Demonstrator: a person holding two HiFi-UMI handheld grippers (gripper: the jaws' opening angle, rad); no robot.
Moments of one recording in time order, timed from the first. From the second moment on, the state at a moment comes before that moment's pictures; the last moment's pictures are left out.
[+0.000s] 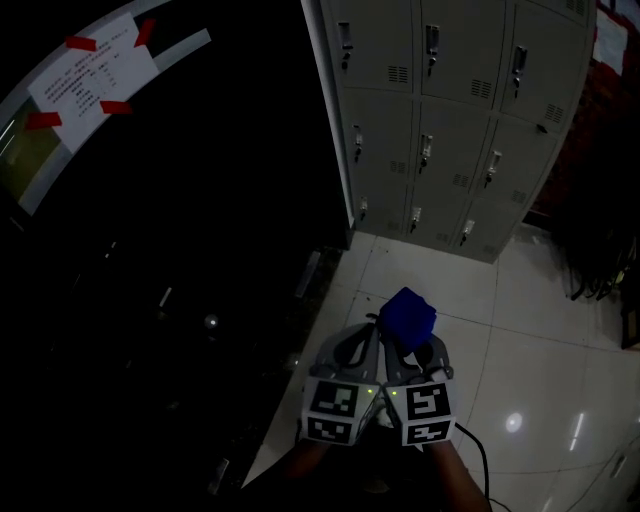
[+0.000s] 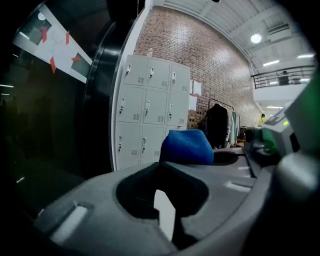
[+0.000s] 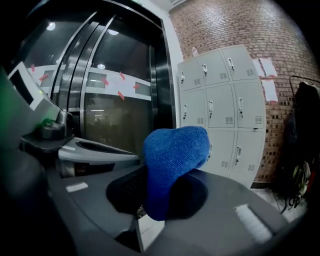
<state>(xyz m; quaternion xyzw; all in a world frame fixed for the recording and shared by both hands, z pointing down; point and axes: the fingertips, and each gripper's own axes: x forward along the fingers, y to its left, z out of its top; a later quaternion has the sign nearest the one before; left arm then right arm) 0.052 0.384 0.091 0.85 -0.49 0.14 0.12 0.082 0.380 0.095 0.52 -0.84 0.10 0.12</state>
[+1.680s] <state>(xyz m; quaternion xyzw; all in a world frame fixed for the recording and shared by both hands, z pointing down) -0.016 -0.055 0.098 0.86 -0.47 0.11 0.16 0.009 -0.051 0.106 0.52 -0.83 0.10 0.18</state>
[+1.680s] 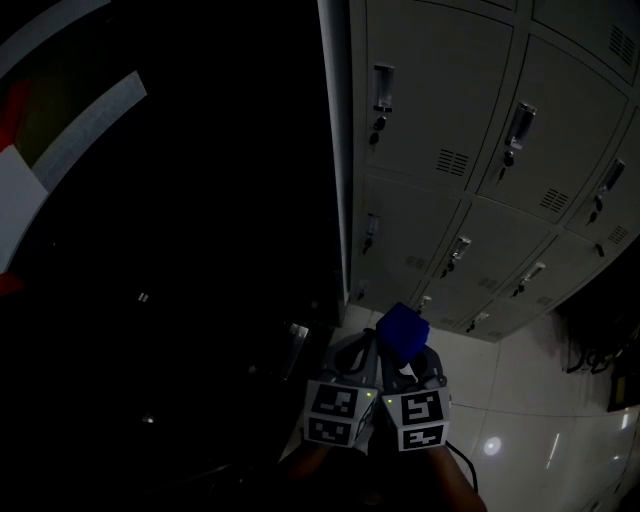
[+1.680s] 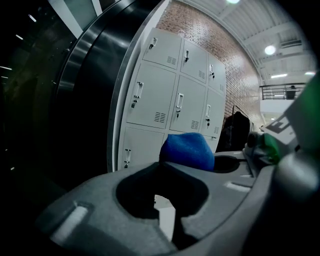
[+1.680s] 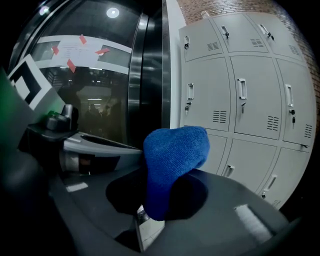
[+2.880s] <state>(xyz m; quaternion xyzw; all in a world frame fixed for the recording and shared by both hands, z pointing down) -0.019 -0.324 0.169 0.84 -0.53 0.06 0.11 -0.011 -0.386 0.158 0.47 -0.88 0.00 0.10</state>
